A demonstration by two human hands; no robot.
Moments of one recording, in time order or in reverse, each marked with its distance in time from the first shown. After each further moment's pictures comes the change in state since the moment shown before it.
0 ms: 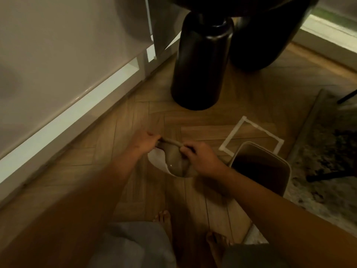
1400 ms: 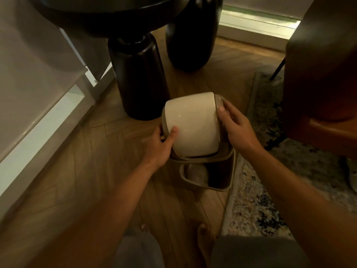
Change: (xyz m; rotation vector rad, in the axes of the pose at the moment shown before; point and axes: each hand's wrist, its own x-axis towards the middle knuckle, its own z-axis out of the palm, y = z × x) left_hand -0.124 0.156 0.137 -0.367 -0.276 0.422; right_hand -0.133 0.073 -0.202 0.478 0.655 0.086
